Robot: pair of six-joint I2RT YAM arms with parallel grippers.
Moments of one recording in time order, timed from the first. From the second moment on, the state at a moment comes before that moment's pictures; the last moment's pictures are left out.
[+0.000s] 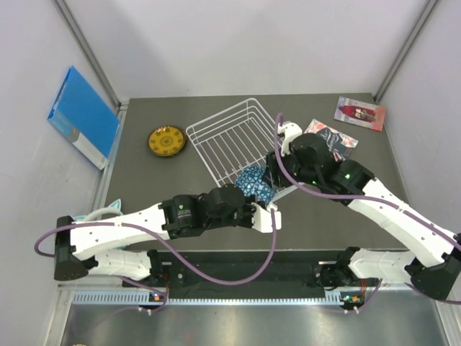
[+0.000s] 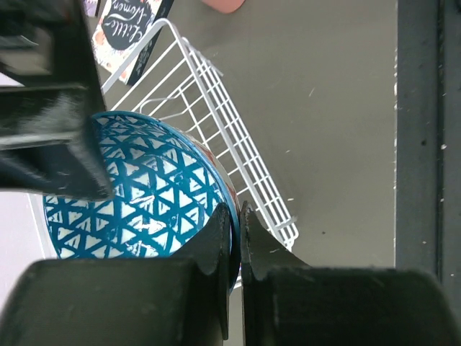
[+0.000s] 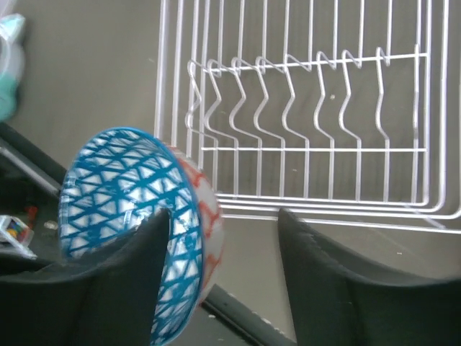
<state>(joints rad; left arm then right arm) -1.28 1.18 1.08 -0.44 -0.12 0.59 0.81 1.13 1.23 -0.70 0.05 0.33</state>
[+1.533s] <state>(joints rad) -0.82 1.12 1.17 -0.36 -0.46 -0.33 0.79 0.78 0.78 -0.84 0.26 0.53</state>
